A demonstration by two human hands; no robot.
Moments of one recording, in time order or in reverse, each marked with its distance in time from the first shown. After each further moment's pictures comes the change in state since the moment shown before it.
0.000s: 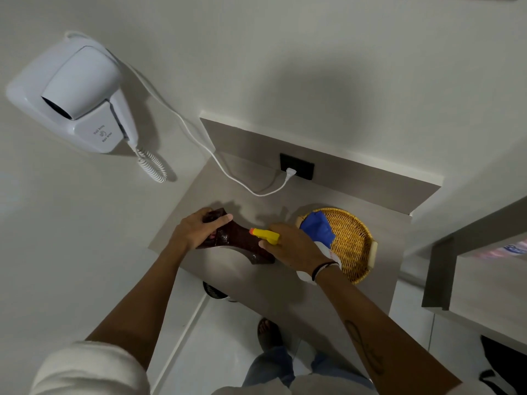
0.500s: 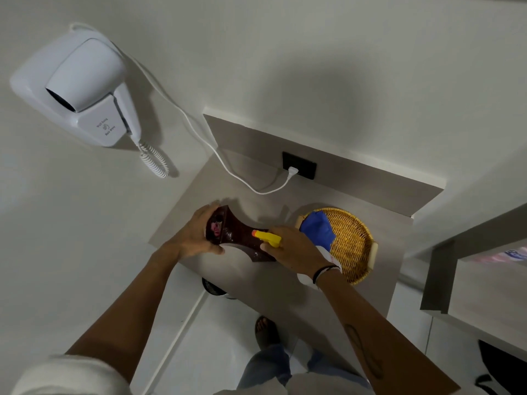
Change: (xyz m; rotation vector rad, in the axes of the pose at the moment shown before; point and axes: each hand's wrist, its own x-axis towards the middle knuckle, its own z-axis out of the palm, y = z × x) left_hand -0.004 -0.022 -0.001 0.113 -0.190 0.261; right_hand -0.007 0.002 0.003 0.022 -0.023 0.011
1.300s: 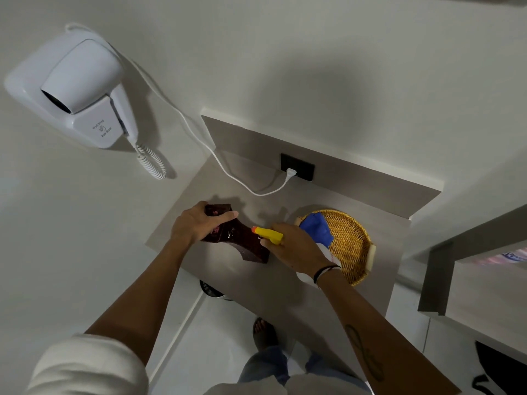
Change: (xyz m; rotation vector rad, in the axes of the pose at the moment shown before) left_hand 0.019 0.036 -0.004 0.003 0.251 -0.285; right_hand 0.002 0.000 -0.010 -0.013 0.061 -0.036
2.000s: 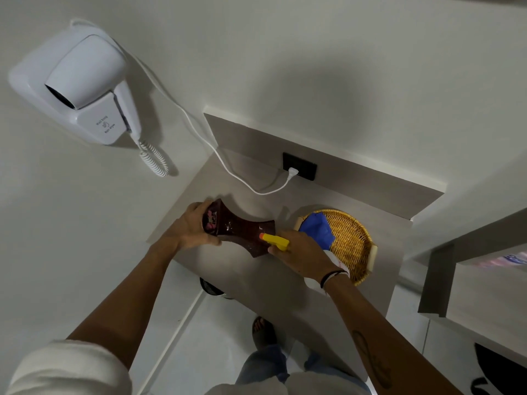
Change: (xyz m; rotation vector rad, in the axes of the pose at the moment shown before) left_hand 0.005 -0.033 -0.008 0.084 -0.163 0.221; right_hand -0.010 0.016 0.005 0.035 -0.069 0.071
